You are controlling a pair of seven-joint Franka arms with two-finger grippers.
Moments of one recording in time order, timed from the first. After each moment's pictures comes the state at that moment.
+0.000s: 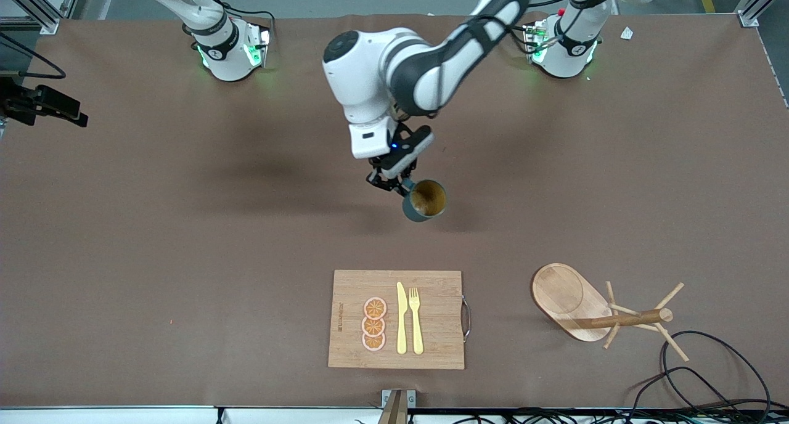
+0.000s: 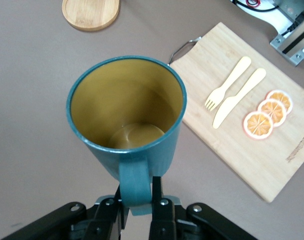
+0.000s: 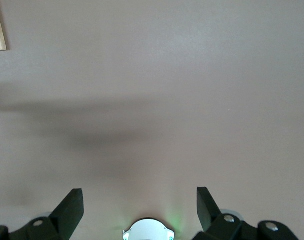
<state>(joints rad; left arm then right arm) -0.72 0.60 -0.23 -1.31 0.54 1.86 -1.86 0.00 -0.06 -0.10 -1.61 0.00 1.41 -0.04</state>
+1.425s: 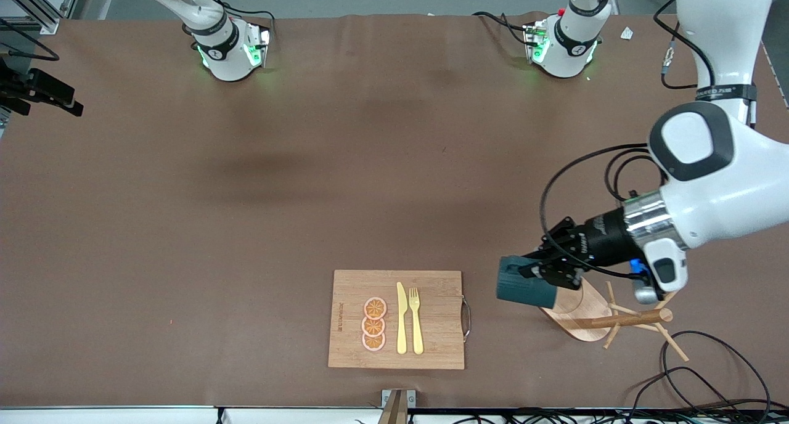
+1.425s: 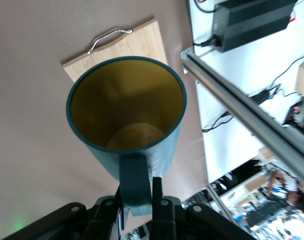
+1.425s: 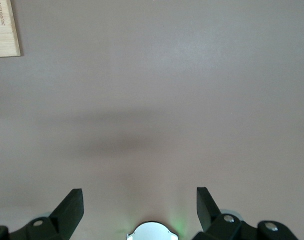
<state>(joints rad) -0.03 0.51 -0.23 -1.29 -0.71 2.06 -1.08 0.00 -0.11 -0.09 -1.62 0.02 1.42 -0.04</state>
